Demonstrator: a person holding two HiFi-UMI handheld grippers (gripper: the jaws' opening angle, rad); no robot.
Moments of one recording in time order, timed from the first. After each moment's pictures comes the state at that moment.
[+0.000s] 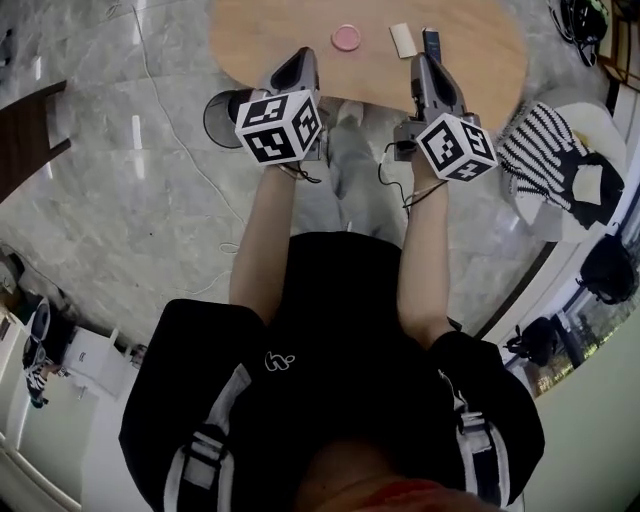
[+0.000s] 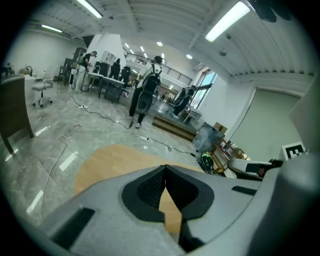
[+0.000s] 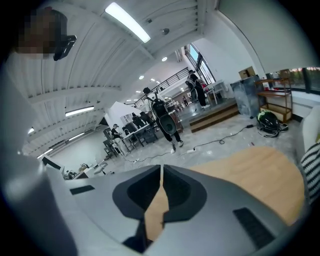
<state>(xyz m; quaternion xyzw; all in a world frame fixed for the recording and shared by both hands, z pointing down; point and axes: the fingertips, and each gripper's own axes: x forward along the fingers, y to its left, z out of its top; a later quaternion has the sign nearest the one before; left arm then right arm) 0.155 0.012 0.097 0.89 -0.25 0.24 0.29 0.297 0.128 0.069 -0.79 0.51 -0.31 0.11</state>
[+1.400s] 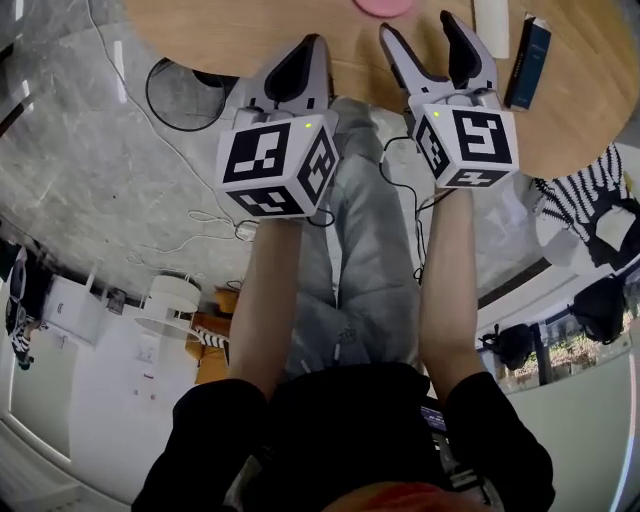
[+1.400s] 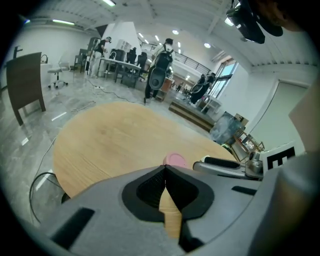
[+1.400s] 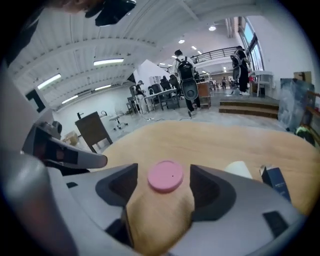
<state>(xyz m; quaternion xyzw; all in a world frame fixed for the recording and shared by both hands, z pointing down) 0.150 0.019 0.372 0.84 -0.32 0.29 0.34 0.260 0.051 0.386 -0.68 0.65 -0.32 -0.12</state>
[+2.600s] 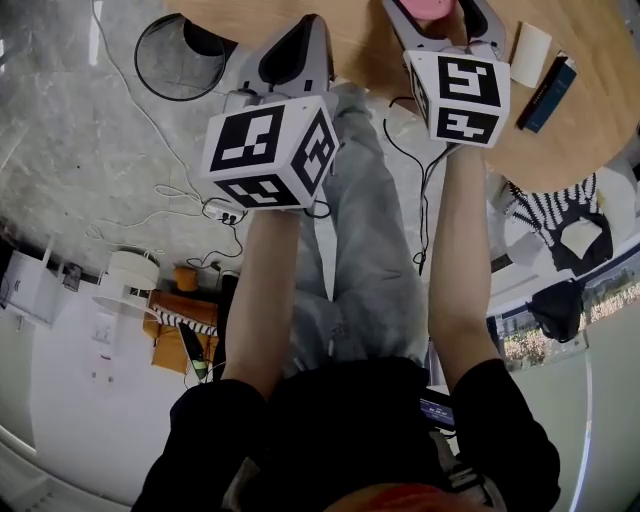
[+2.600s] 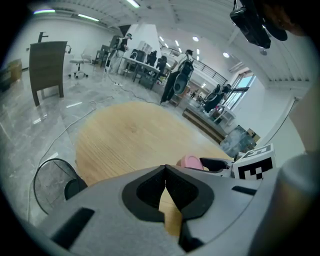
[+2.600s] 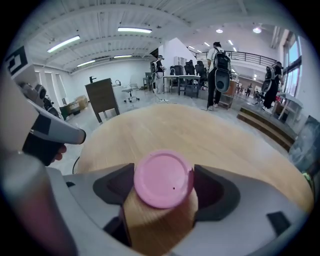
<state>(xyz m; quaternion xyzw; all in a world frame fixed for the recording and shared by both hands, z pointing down) 0.086 -0.018 0.390 0.80 -0.38 0.26 0.39 0.214 -0.017 0.439 -0.61 0.68 -0.28 -0.29</state>
